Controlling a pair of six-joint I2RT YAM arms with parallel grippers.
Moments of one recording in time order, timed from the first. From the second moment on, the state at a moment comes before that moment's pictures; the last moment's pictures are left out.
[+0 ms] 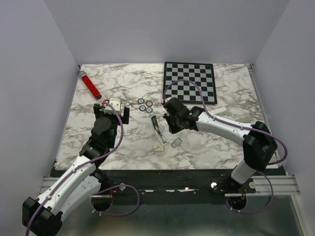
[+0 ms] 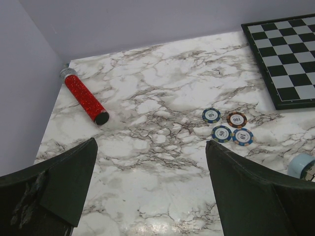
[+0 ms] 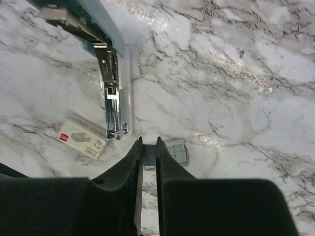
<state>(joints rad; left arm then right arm) -0.53 0.70 0.50 0.14 -0.50 0.12 0.86 1.64 1.19 -0.57 0.13 0.29</state>
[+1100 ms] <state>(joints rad) -0.53 0.70 0.51 0.13 -0.60 -0.06 0.94 1.78 1.18 -0.31 0.13 0.36</state>
